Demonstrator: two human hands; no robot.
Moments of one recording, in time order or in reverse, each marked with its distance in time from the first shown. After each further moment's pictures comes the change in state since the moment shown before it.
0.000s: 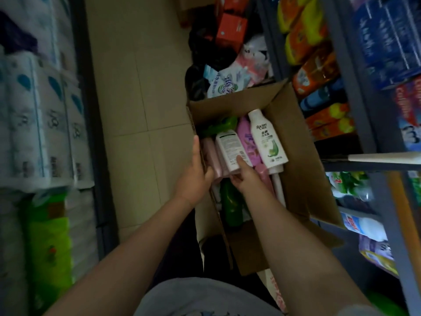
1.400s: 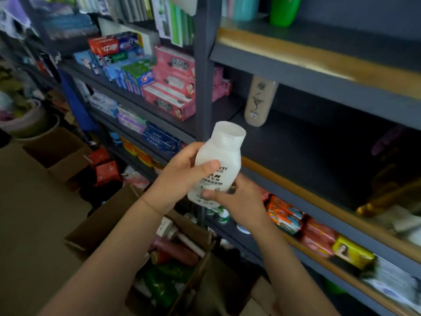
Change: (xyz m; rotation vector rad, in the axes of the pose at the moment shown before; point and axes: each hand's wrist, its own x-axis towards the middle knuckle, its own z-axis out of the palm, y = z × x) left_hand -0.217 0.370 0.081 -0.344 -0.671 0.755; right_hand -0.368 -0.120 -0.284 -0.353 0.152 -1.205
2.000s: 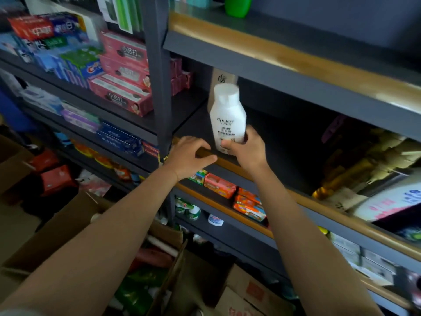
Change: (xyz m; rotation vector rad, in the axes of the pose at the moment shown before) left_hand 0.122 -0.073 0.039 0.880 -0.129 0.155; right_hand 0.093 0.026 -0.100 -0.225 0.406 0.038
